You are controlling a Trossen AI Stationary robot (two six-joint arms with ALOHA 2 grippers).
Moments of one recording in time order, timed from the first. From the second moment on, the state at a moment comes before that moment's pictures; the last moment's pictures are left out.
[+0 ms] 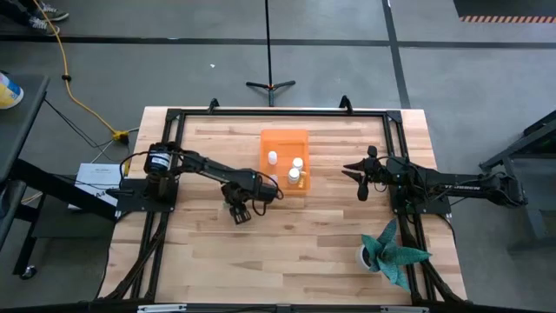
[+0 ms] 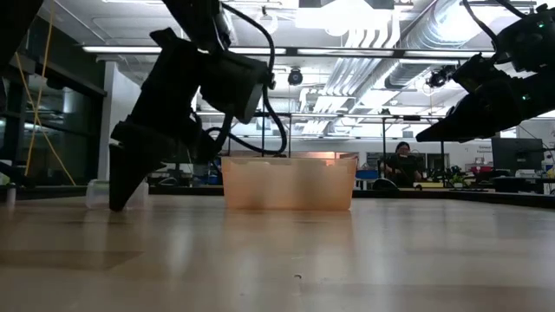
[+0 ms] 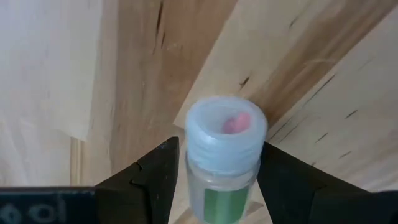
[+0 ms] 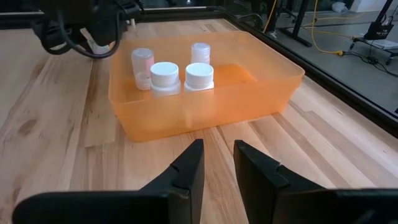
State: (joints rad) left arm -0.07 1.97 1.24 -1.16 0.01 -0.50; right arm -0.22 0.39 0.02 0.07 0.10 0.02
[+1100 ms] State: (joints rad) left arm -0.03 1.57 1.23 -0.41 -0.25 -0.04; right arm -0.22 0.39 0.02 0.04 0.10 0.00
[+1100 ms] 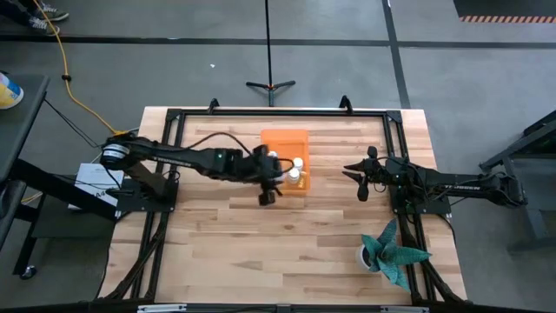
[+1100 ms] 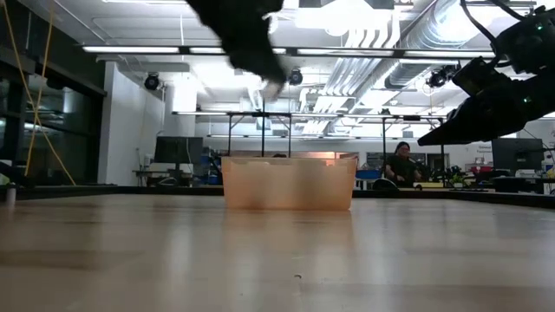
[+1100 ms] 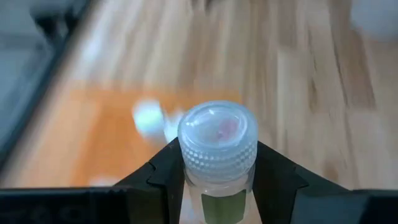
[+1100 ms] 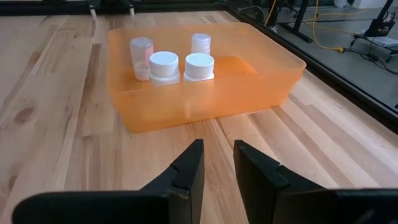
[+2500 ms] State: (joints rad) left arm 0.41 1.82 0.87 0.53 0.24 0.00; right arm -0.22 0.39 0.02 0.04 0.10 0.00
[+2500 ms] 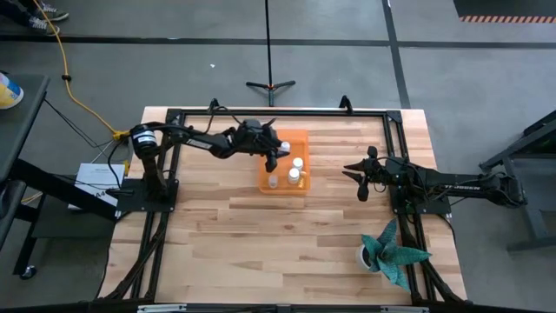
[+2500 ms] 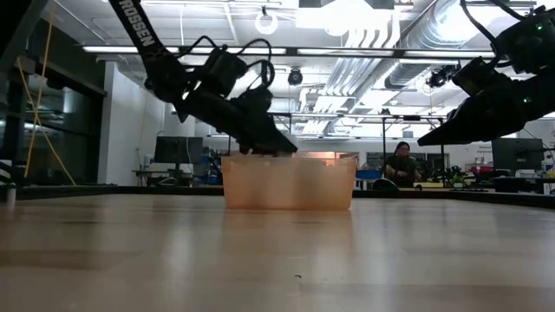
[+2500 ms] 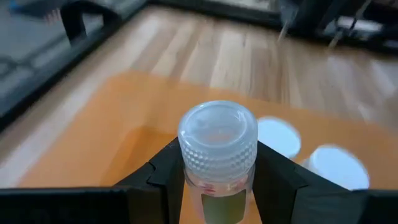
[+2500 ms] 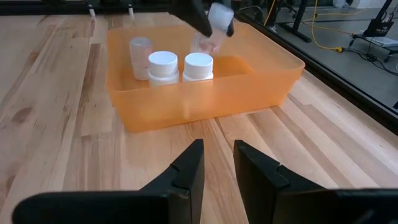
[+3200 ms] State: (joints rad) left arm 0.41 1.90 0.84 0.72 0.15 0.09; right arm -0.22 0.39 0.02 0.04 0.11 0.00
